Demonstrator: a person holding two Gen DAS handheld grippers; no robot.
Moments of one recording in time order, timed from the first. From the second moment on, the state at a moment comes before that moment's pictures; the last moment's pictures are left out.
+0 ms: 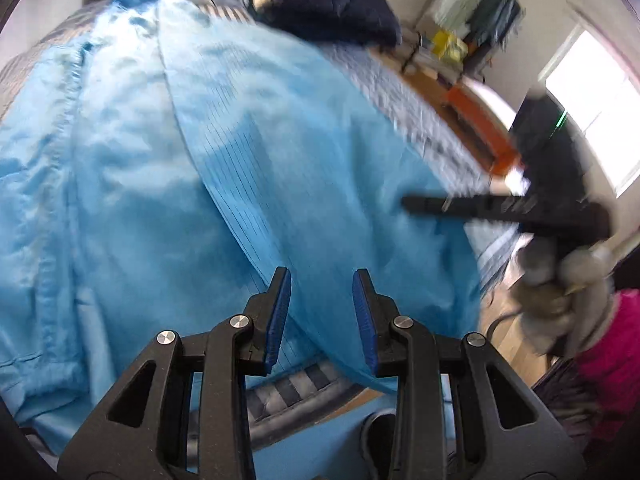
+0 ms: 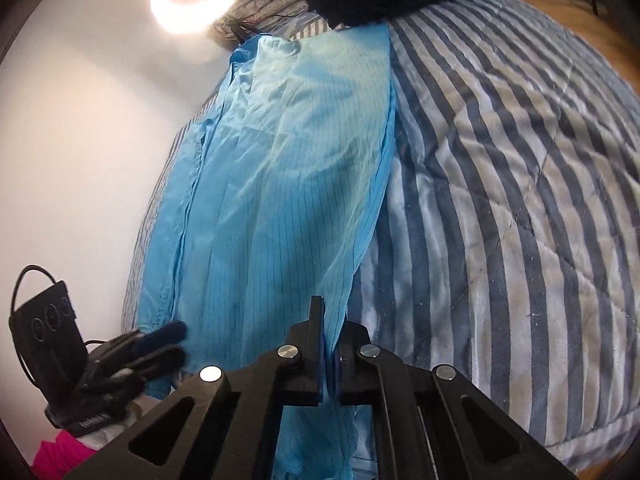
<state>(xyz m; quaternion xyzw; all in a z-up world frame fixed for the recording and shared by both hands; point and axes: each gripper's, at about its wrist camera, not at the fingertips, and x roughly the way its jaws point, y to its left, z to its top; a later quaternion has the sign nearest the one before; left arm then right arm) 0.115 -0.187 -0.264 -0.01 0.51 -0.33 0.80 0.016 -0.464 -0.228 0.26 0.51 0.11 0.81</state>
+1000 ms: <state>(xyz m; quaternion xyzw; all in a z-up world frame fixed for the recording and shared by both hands) 0.149 0.070 -0.156 -0.24 0.39 -0.18 0.87 0.064 -0.277 -0.167 -0.04 0.48 0.17 0.86</state>
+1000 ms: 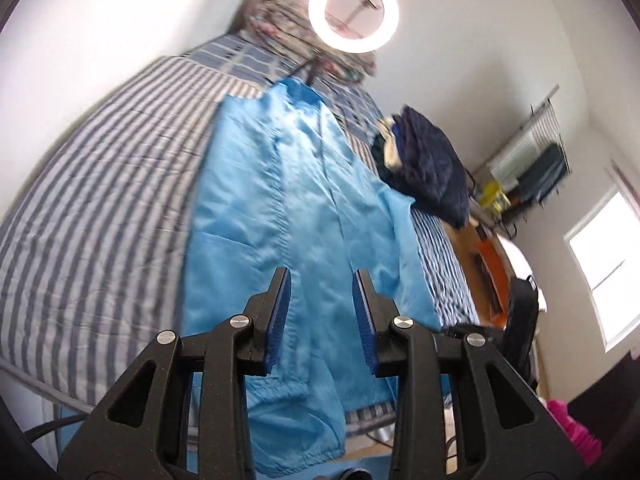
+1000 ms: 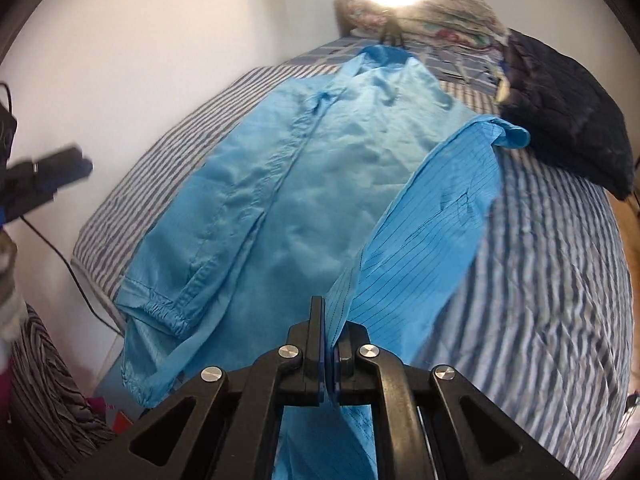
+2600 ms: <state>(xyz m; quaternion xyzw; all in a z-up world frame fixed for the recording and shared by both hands) 0.147 0.060 -0.202 -0.17 0.46 -0.20 0.85 0.034 -0.323 -0.206 0.13 0.53 0.23 0.81</state>
